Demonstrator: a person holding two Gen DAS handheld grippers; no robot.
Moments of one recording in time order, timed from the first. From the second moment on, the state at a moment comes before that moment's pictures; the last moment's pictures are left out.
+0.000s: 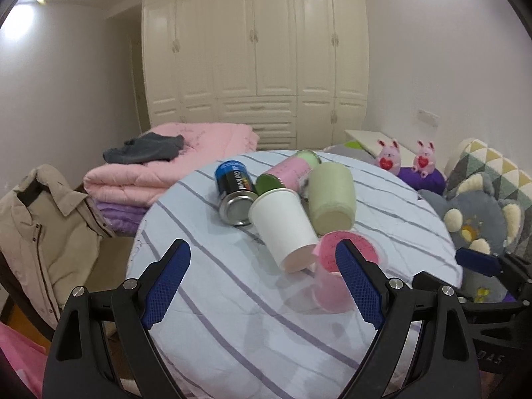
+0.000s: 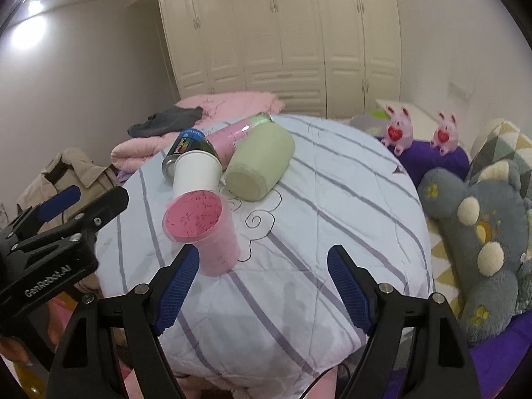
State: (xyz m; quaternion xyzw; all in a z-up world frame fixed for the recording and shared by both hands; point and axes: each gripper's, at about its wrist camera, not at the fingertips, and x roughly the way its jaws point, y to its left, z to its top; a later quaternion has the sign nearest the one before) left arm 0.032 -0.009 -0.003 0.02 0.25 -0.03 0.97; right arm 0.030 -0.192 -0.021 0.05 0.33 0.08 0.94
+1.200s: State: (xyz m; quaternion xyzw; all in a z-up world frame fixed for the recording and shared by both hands) left arm 0.033 -0.006 -0.012 0.01 0.25 -0.03 0.97; right arm 0.019 -0.185 -0.025 0.04 0.29 0.07 0.95
